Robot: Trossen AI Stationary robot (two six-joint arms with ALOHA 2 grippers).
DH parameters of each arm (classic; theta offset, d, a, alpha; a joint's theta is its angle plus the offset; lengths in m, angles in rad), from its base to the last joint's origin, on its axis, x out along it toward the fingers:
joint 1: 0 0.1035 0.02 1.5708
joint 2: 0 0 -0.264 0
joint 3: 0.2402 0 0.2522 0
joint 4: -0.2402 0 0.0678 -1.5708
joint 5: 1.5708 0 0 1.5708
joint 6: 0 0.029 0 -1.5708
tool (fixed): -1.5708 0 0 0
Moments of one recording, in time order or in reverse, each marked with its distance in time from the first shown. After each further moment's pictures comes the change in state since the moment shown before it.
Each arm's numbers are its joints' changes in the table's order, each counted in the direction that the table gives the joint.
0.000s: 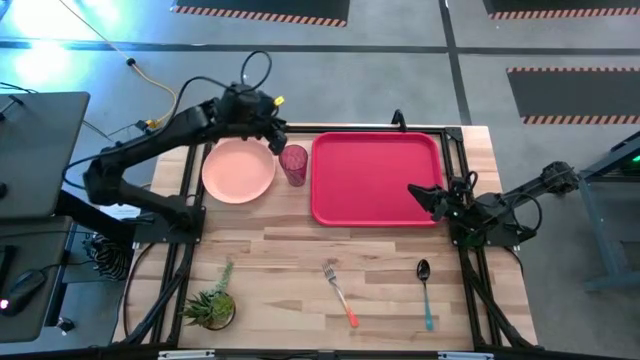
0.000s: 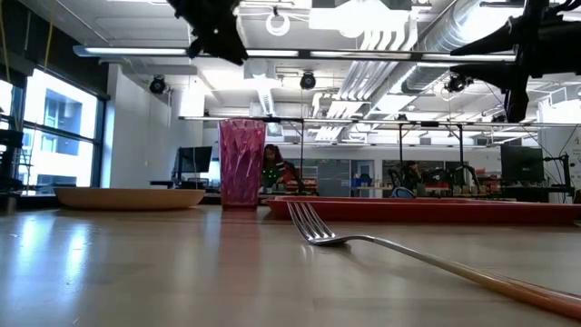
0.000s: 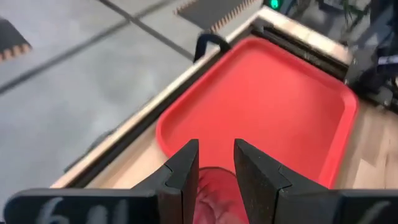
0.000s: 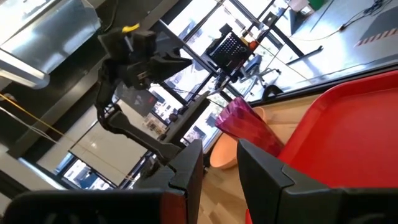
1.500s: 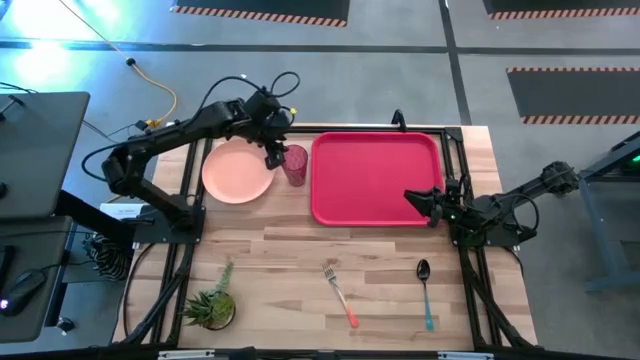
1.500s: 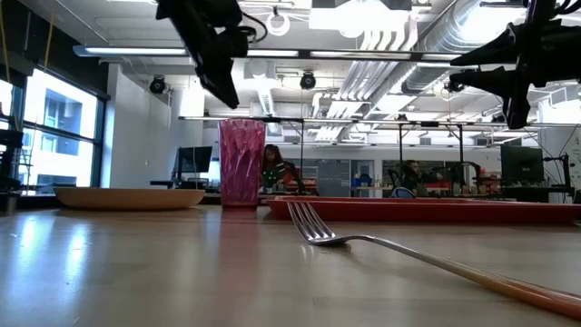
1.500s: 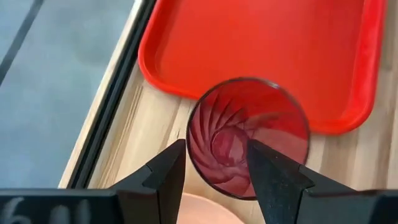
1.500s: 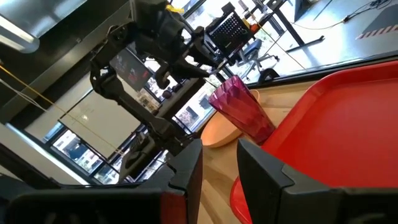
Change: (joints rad) left arm 0.046 -0.170 0.007 -0.192 -0.100 0.450; right arm 0.000 0.000 0.000 -0.105 0.060 -0.007
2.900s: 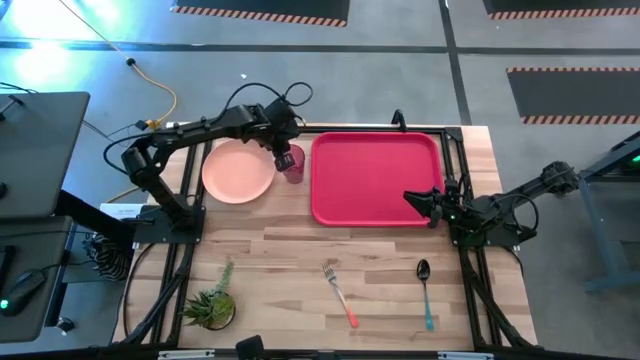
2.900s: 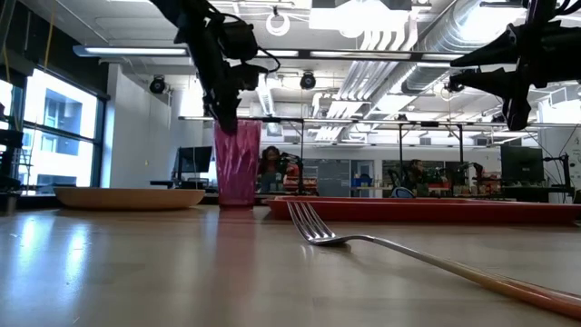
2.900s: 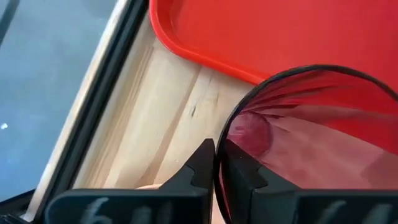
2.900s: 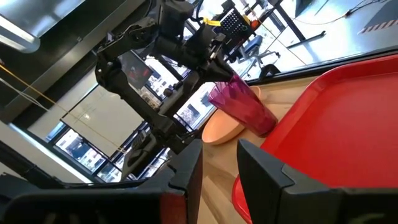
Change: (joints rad) left arm 0.002 -0.146 0.001 0.019 0.113 -0.077; right arm 0.000 0.000 0.000 -0.011 0.007 0.026
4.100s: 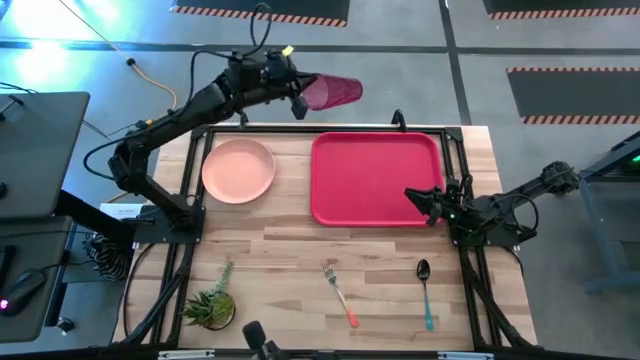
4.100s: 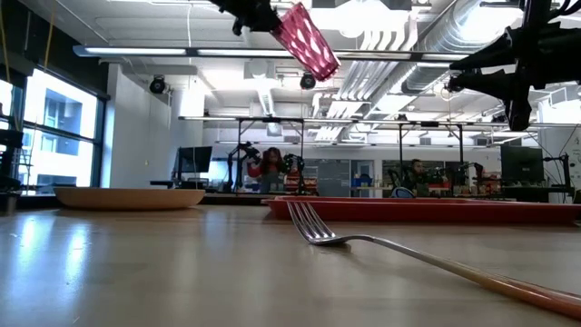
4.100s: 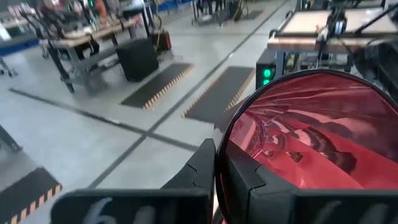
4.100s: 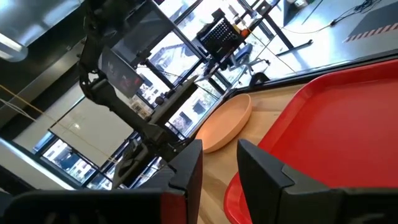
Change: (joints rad) left arm 0.027 0.087 0.279 0.523 -0.075 -0.040; right arm 0.000 0.000 0.000 0.001 -0.055 0.000
